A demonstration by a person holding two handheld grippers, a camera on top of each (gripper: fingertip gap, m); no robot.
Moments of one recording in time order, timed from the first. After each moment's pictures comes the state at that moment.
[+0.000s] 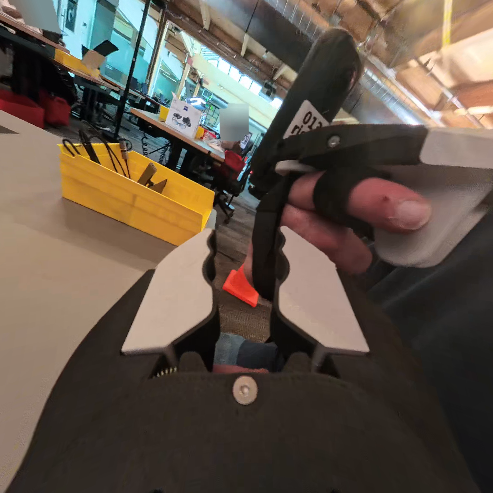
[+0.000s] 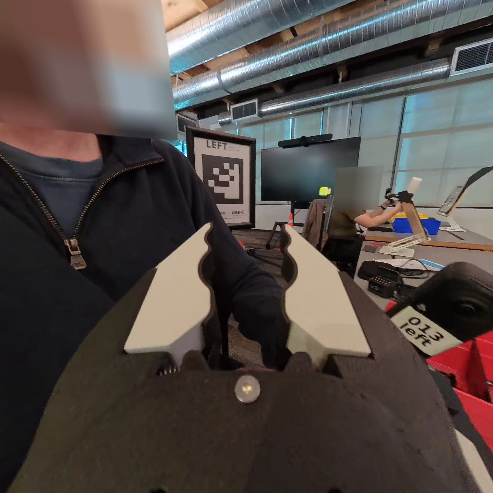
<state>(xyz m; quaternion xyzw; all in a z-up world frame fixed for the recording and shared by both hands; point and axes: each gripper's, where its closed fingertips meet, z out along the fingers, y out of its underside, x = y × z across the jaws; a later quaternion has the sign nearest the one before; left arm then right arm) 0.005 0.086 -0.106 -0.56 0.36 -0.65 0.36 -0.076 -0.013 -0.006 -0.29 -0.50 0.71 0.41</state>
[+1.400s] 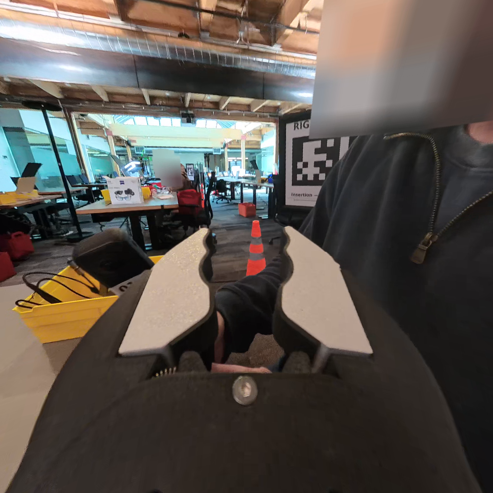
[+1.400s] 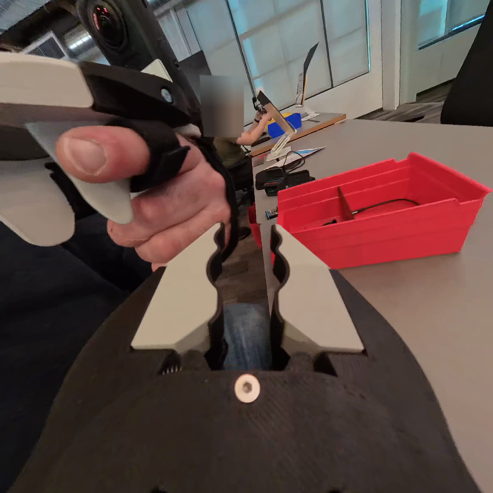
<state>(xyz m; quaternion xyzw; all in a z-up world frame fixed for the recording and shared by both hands) -0.026 -0.002 -0.005 -0.36 0.51 -0.64 0.46 -0.106 0.085 -0.104 -0.58 -0.39 0.58 0.41</state>
